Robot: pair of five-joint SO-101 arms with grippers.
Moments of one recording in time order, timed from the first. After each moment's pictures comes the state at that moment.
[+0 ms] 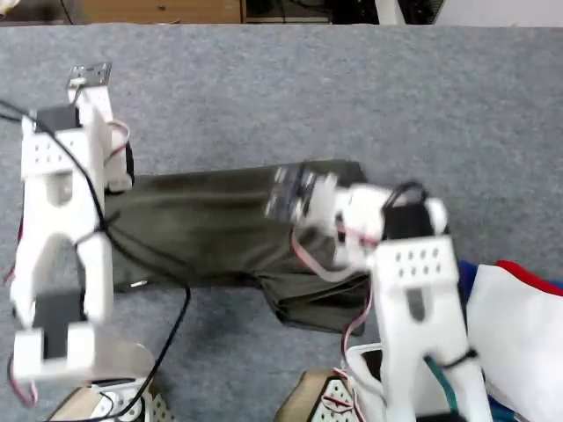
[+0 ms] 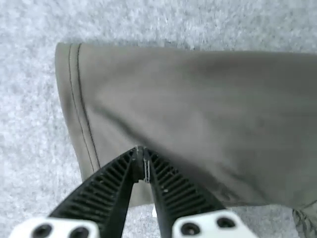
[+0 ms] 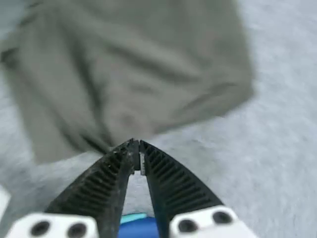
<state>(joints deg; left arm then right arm) -12.6 -5.5 6.2 82.7 -11.8 -11.8 -40.9 41.4 81.0 59.9</state>
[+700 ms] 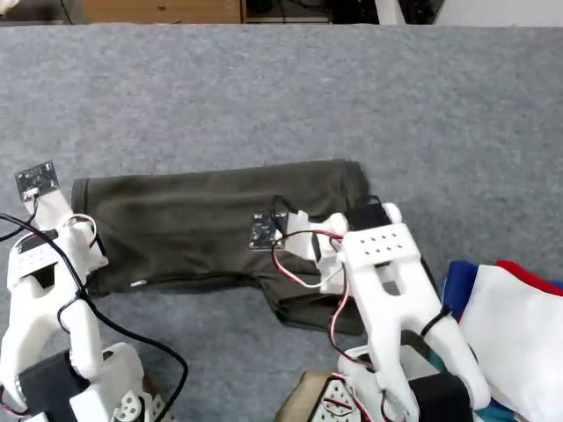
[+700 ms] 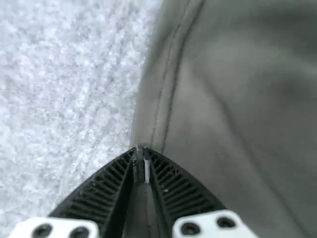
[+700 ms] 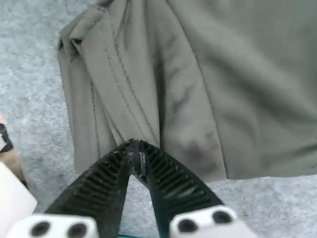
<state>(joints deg) -31.2 -20.7 58.2 38.9 -10.8 -15.9 -26.7 50.7 74.0 60.6</state>
